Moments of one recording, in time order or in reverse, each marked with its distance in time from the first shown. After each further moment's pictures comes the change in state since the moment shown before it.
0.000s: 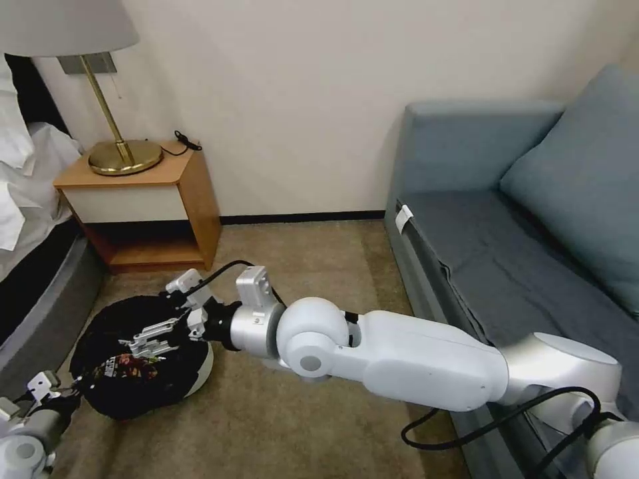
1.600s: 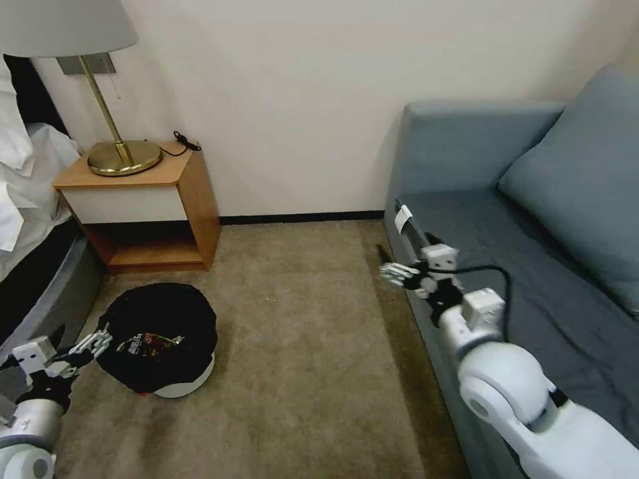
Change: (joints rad) left arm 0.160 -0.186 -0.009 -0.447 0.462 -0.401 0.257; right arm -1.098 -0.300 1.076 0.306 -0.839 0.024 0.178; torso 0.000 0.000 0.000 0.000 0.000
